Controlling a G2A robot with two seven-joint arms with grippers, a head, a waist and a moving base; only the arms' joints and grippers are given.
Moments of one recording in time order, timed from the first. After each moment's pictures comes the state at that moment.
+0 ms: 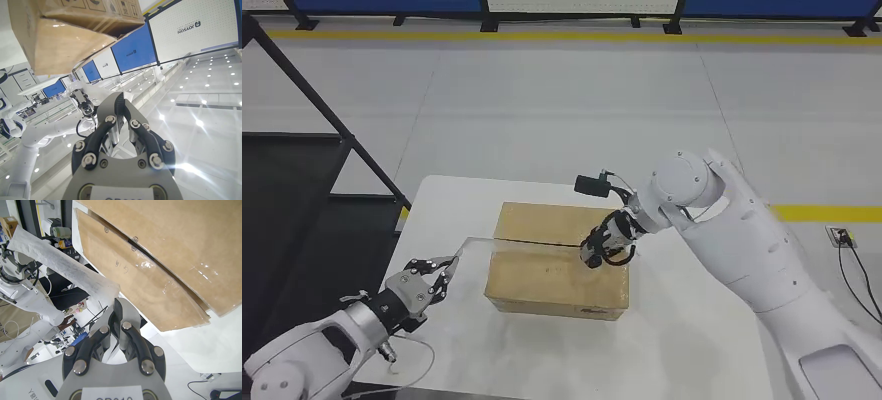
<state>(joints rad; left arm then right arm) 1.38 -1.22 -1.84 -2.06 -1.76 0.89 0.41 -0.16 -1.29 0.75 -1.12 -0.10 0.24 1.54</state>
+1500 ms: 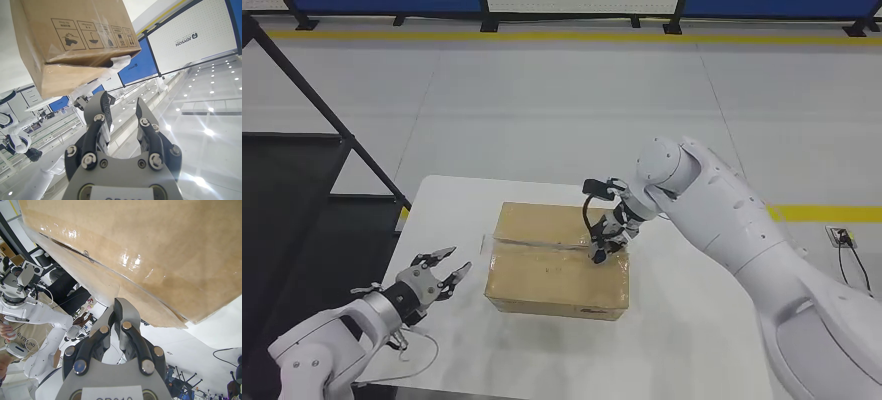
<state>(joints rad) 1.32 -1.17 -1.74 -1.98 -1.65 0.84 0.41 0.08 -1.42 0.37 -0.60 0.20 0.24 1.54</state>
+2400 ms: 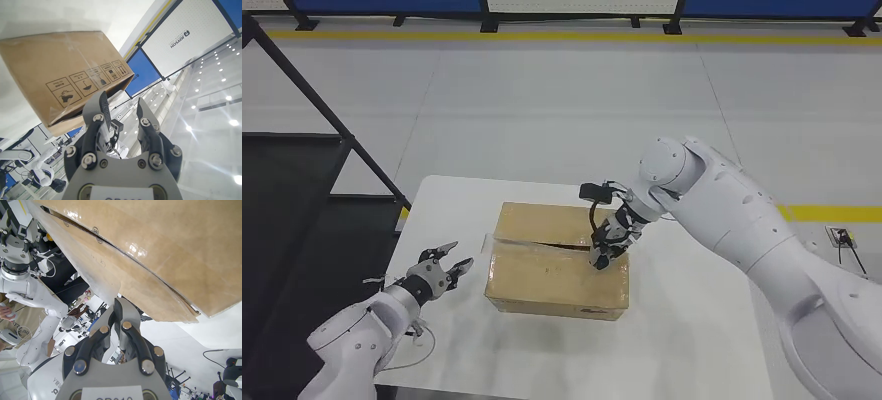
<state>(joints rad) 1.26 -1.14 -1.60 -1.82 -1.15 0.65 0.13 0.14 -1.37 0.17 -0.67 0.42 0.16 1.54</state>
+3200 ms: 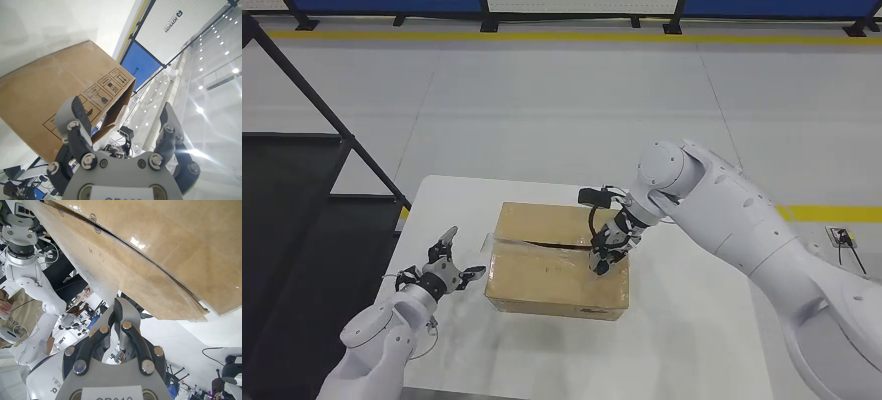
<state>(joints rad) 1.22 -1.14 -1.50 -1.65 -0.91 0.45 -0.07 0.13 -1.35 0.17 -0.72 0.42 0.18 1.54</state>
